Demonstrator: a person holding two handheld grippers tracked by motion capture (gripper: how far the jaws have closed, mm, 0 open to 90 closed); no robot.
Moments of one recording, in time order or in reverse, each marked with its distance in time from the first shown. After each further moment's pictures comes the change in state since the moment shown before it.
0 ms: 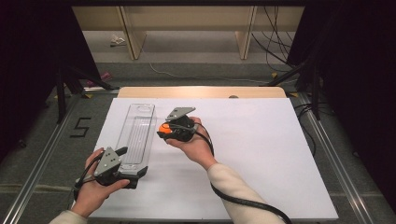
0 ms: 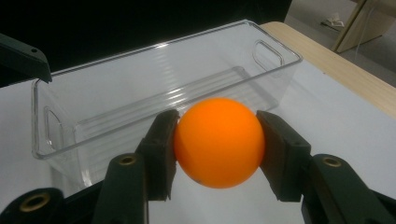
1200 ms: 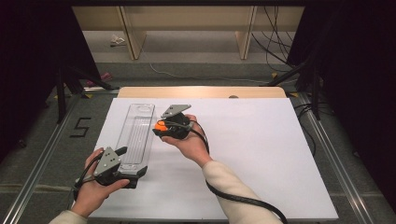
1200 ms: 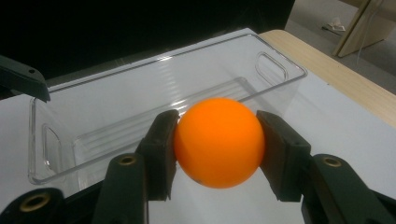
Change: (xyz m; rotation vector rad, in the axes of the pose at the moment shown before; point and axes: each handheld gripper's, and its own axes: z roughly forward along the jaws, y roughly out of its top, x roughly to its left) left arm 0.000 0.000 0.000 0.000 0.004 -0.002; right arm 0.001 0.010 0.010 -0.013 0.004 0.002
